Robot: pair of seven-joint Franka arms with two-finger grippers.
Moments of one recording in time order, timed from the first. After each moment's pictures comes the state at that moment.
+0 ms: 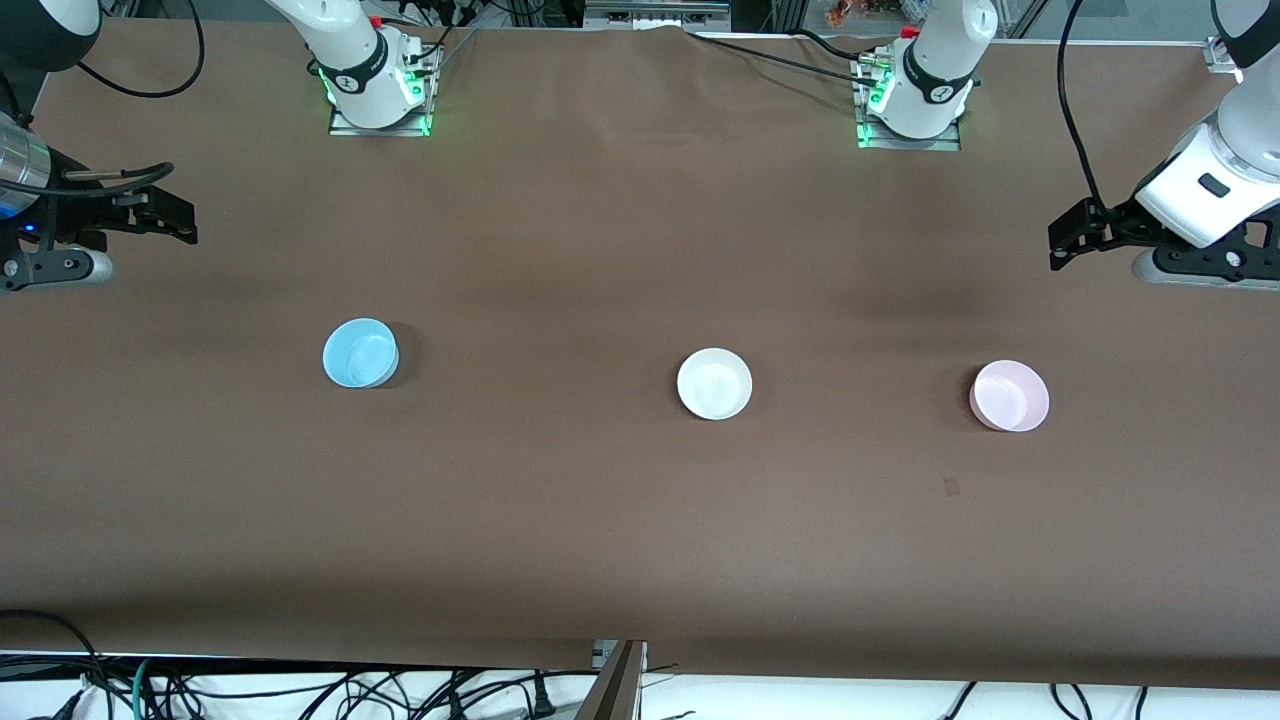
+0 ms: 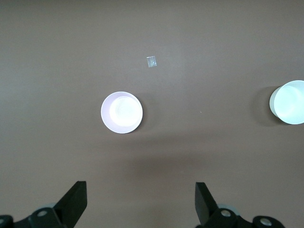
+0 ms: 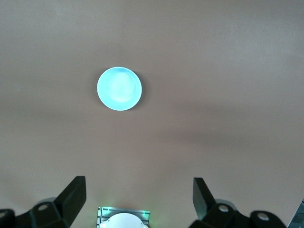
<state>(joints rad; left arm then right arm) 0.02 -0.03 -0.08 -1.72 0.05 1.68 0.01 0.06 0.10 -0.02 -1.52 -0.07 1.43 -0.11</state>
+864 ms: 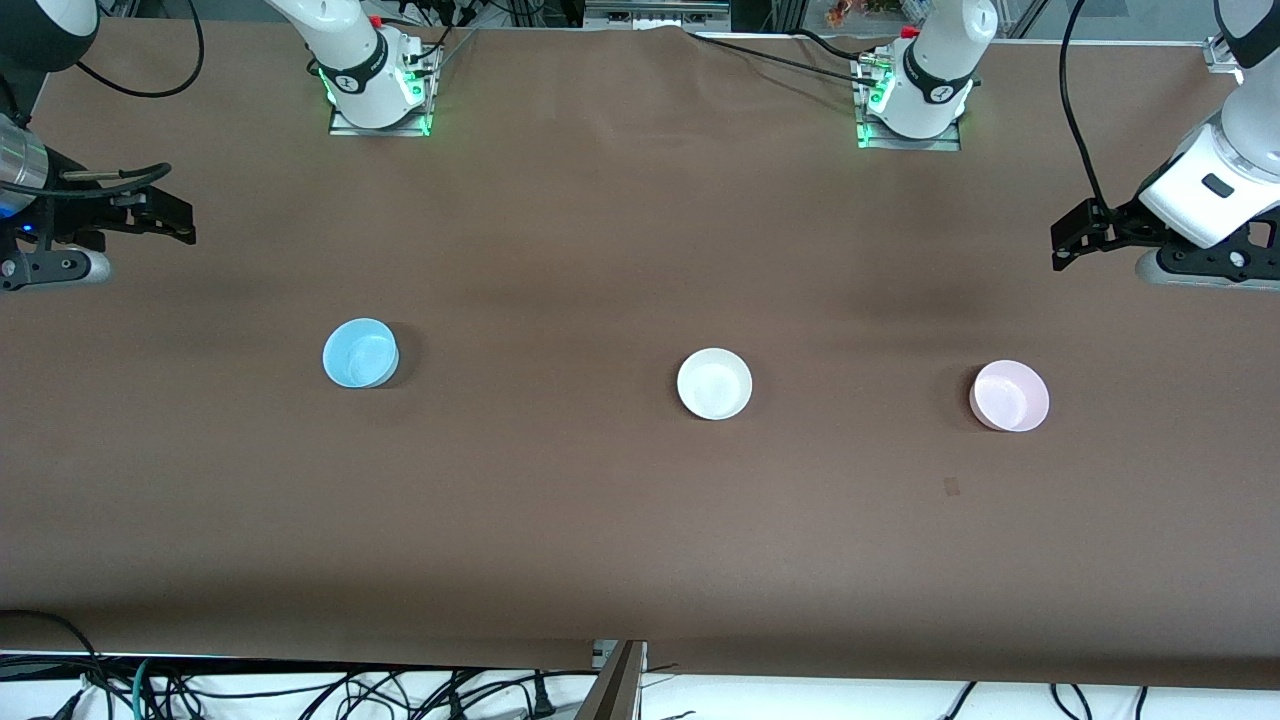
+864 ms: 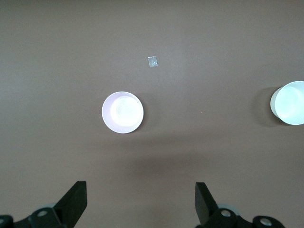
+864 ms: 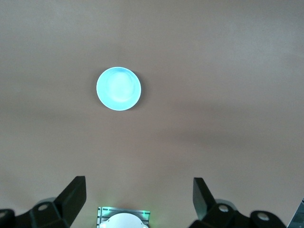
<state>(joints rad) 0.02 -0.03 -0.08 -1.72 0.05 1.68 0.01 0.06 0.10 -0.03 -1.52 -0.07 1.44 -0.11</state>
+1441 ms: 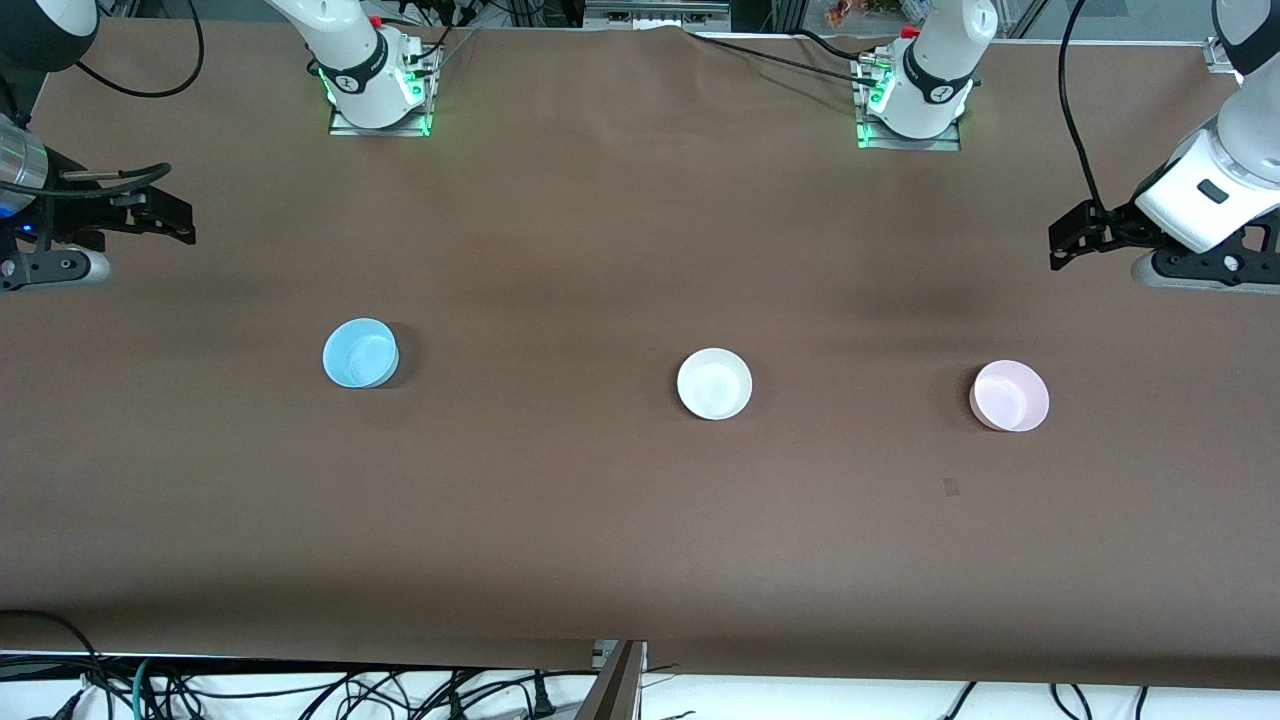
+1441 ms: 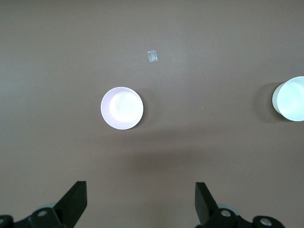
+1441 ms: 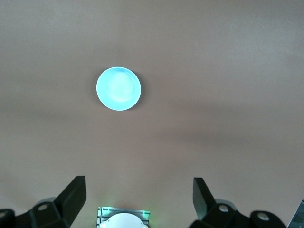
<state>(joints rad) 0.02 -0.02 -0.08 -1.72 0.05 1.66 0.01 0.06 0.10 -0.03 -1.52 -0.07 1.44 -0.11</state>
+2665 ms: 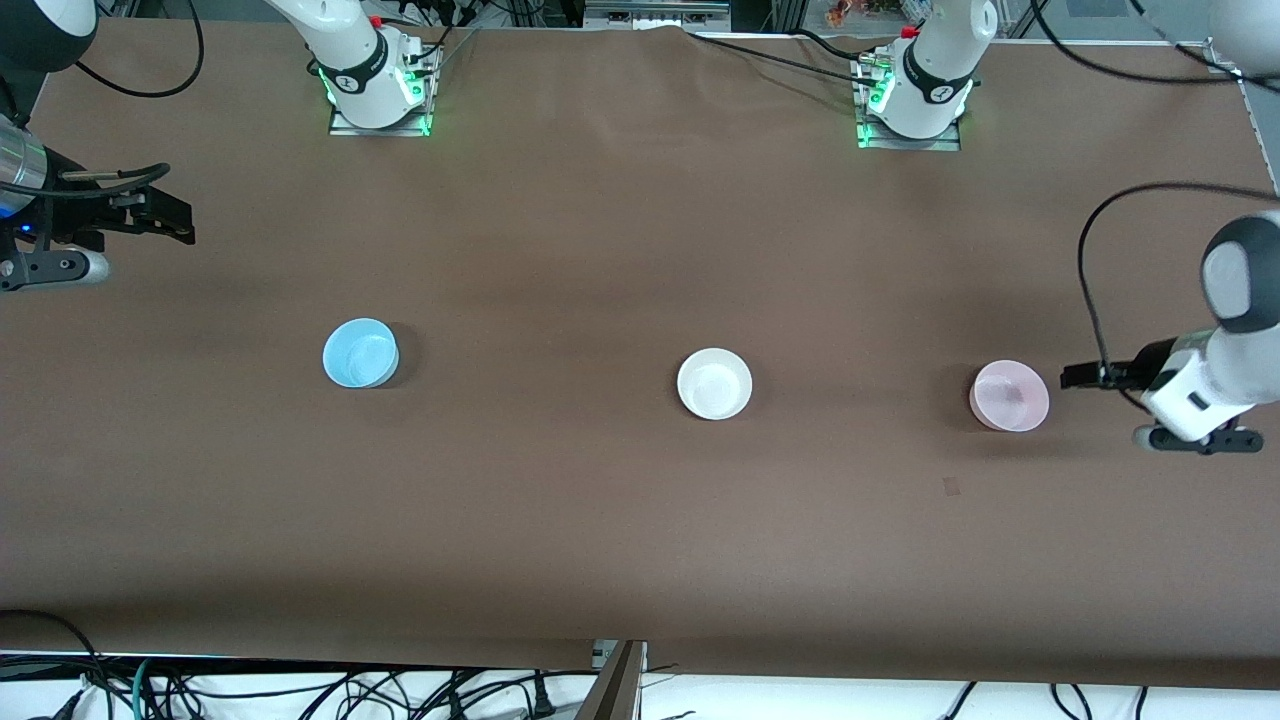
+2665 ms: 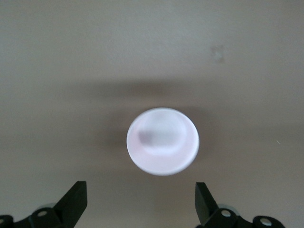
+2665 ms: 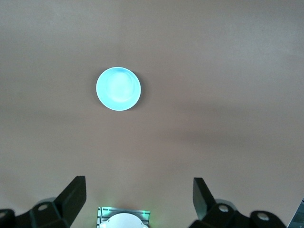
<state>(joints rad) 0.22 0.49 -0.07 -1.58 0.05 1.88 0.14 0.06 0.10 -0.03 -1.51 -0.07 1.44 -0.11</state>
